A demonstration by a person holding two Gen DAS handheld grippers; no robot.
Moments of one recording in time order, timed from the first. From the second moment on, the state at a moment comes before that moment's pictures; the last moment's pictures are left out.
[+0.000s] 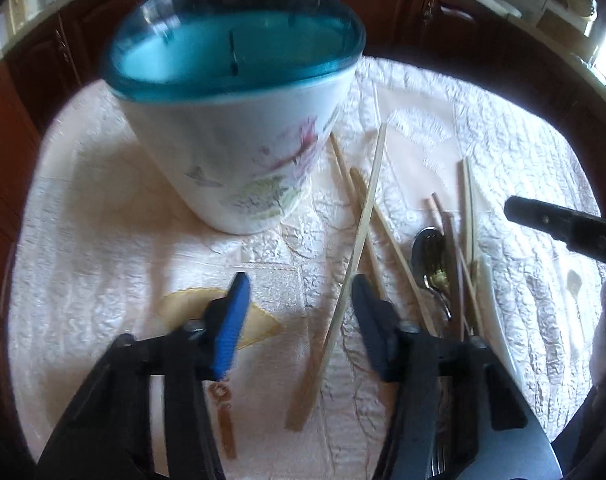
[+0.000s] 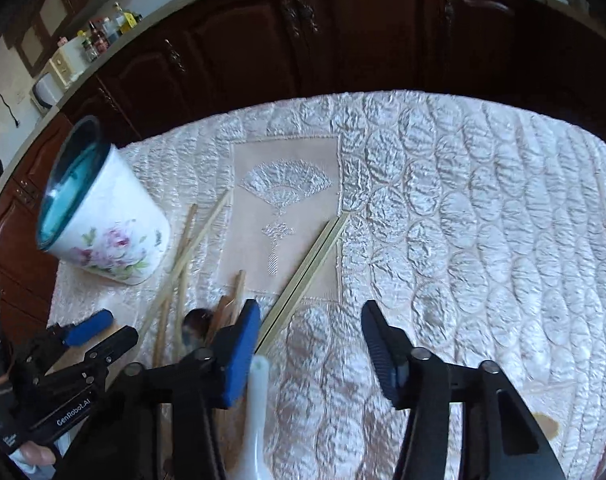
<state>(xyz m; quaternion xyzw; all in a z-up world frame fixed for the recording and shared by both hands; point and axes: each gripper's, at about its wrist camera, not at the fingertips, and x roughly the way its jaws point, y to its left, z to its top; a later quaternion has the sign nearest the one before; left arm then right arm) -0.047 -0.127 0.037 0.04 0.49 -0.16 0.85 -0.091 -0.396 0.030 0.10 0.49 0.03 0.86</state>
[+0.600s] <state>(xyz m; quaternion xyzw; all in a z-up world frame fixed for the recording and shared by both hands) -0.075 -0.107 0.039 0.02 0.51 -0.19 0.84 -0.052 -0.399 -0.002 0.14 0.50 0.06 0.85</state>
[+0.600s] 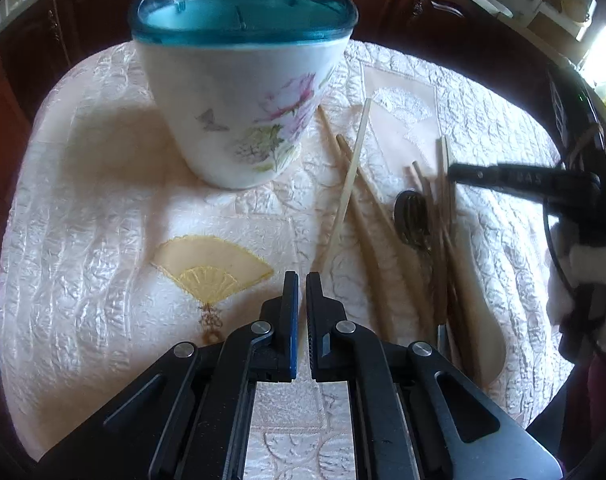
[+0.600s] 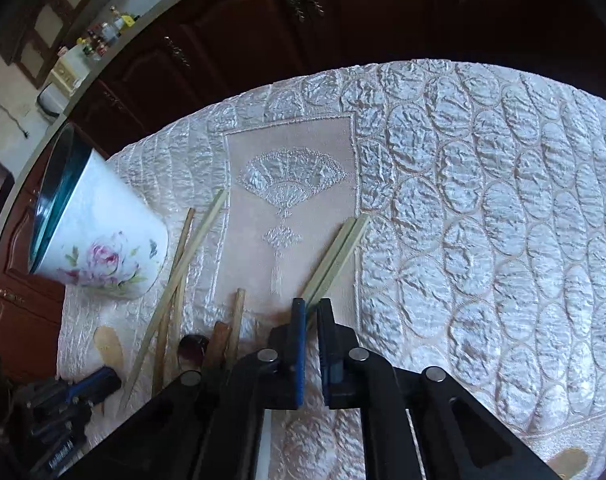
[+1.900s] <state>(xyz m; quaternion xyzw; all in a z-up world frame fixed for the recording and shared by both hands) -0.109 -0.110 0.047 0.02 0.54 -0.25 0.80 -0.083 -0.449 0.037 0.21 0.48 0.09 0.85</state>
